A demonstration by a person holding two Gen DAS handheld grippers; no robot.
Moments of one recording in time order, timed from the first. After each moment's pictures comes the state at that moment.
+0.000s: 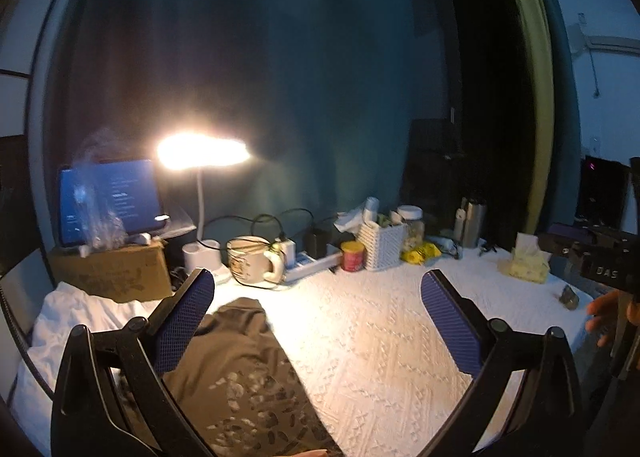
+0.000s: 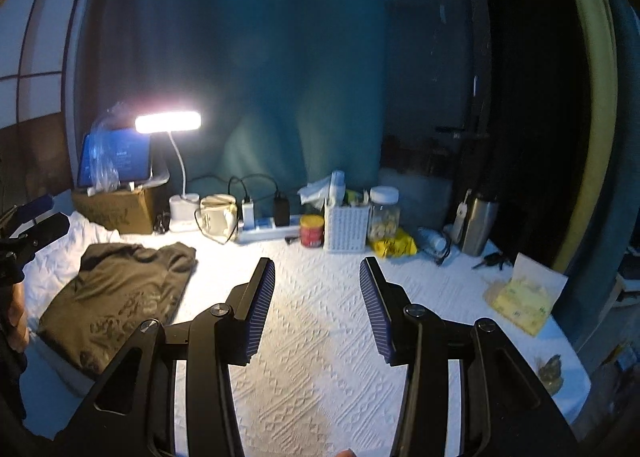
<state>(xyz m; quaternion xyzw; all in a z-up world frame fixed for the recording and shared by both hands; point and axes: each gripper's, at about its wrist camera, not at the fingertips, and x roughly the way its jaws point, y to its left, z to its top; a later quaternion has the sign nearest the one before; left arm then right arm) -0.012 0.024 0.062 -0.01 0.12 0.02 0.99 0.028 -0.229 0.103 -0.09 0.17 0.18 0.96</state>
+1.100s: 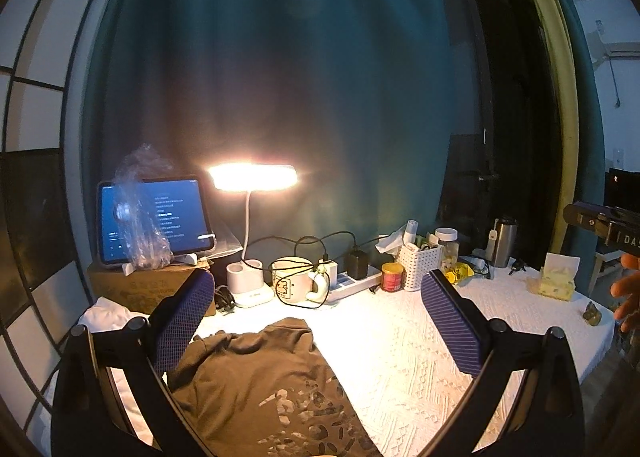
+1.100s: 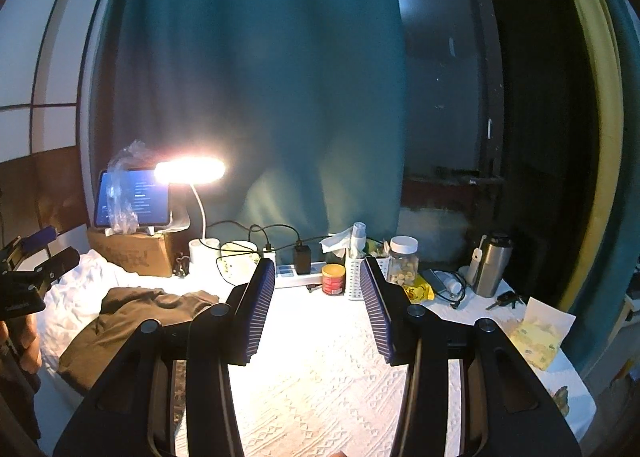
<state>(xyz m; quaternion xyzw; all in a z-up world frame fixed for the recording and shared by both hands) -0.028 0.059 0.079 -0.01 0.10 0.07 0.99 0.027 -0.200 0.139 -0.07 0.13 0.20 0.97</state>
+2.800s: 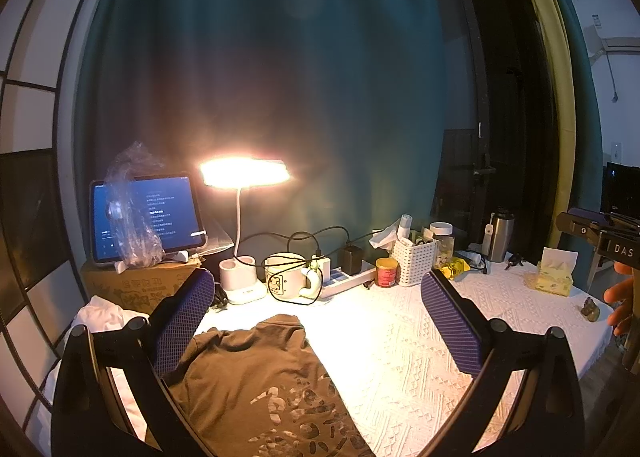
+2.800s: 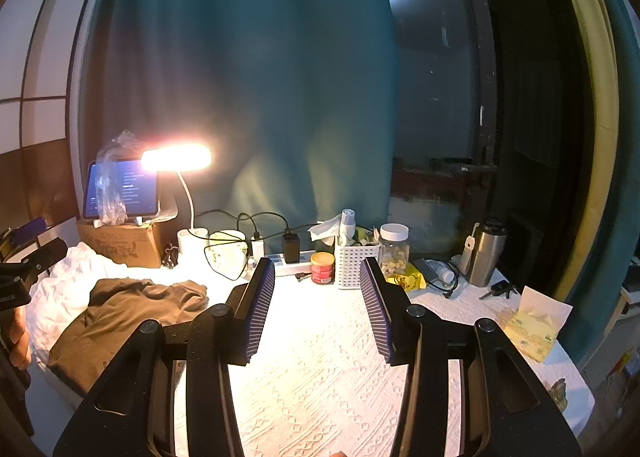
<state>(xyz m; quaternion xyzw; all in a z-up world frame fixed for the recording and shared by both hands) -0.022 0.052 0.077 -0.01 0.10 0.06 0.99 0.034 -0.207 0.125 -0.08 0.14 0.20 0.97</state>
